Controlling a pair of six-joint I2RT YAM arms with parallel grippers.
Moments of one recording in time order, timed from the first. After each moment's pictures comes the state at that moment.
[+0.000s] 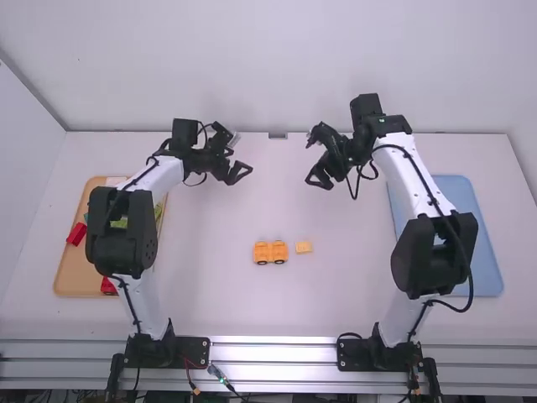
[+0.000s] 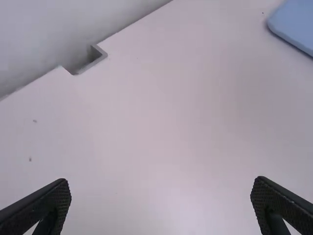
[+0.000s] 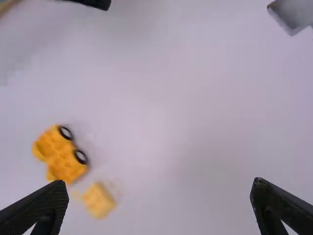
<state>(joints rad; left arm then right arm) -0.03 1.99 1.40 -0.27 0.73 0.45 0.16 1.90 1.73 -1.06 -0.52 -0.81</state>
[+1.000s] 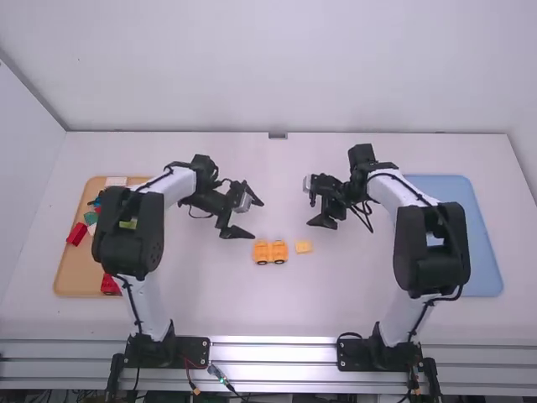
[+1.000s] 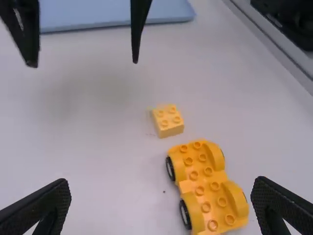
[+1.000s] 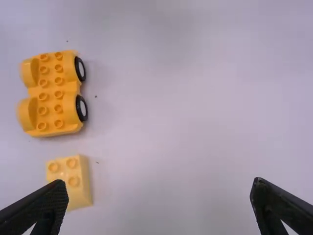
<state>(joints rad) -0.11 1.99 1.26 -0.89 1.11 1.66 0.14 1.90 1.24 -0.71 -0.74 -1.33</state>
